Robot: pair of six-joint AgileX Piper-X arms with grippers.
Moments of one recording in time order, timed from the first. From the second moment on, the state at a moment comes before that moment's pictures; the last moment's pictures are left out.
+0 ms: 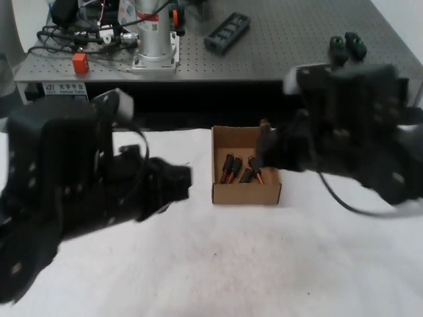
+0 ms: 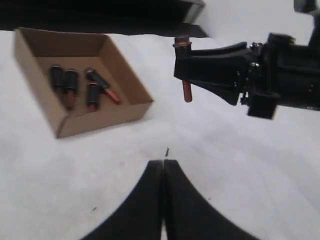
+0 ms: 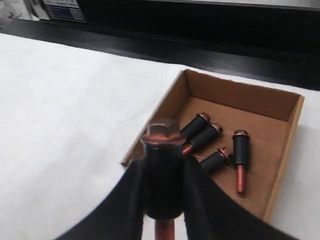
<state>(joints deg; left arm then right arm) -28.0 60.6 -33.8 1.9 17.2 -21.2 14.3 99.3 -58.6 1.9 -4.6 0.0</state>
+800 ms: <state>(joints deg) -27.9 27.1 -14.3 27.8 -8.9 -20.8 13.4 117.3 -80.8 20.1 -2.7 0.0</state>
